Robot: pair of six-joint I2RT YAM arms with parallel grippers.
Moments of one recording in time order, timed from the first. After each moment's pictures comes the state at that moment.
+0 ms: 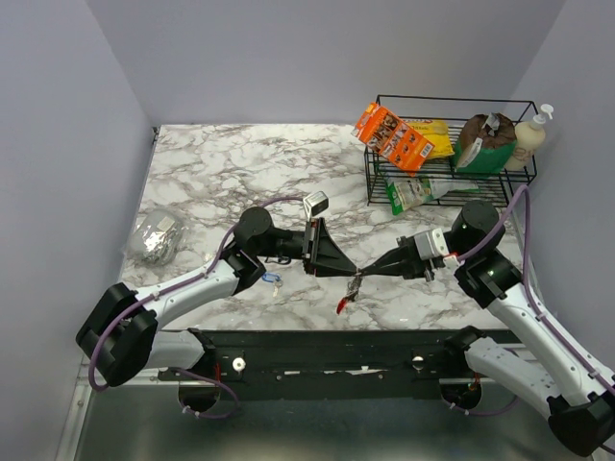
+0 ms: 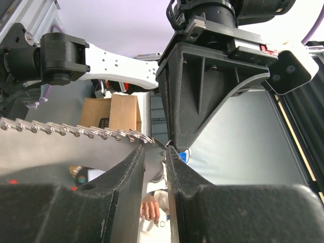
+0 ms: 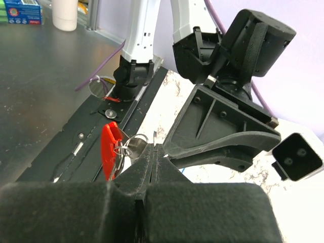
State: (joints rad) left arm -0.76 1.26 0.68 0.72 0.93 -1.63; right arm 0.51 0.82 0.78 0.03 -1.35 -0.42
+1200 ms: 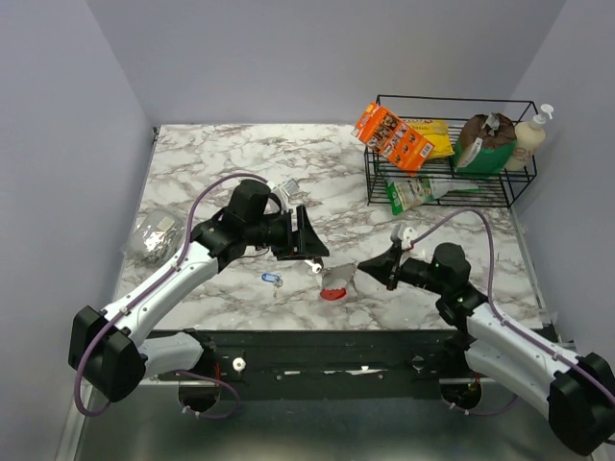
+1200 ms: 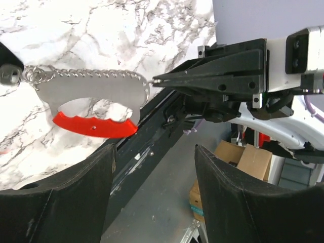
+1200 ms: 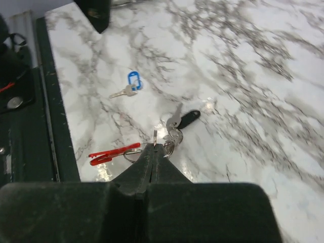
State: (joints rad) left arm -0.60 1.18 0.96 -0.40 0.61 -0.79; right arm 0.51 0.84 0.26 0.43 -0.66 -0.02
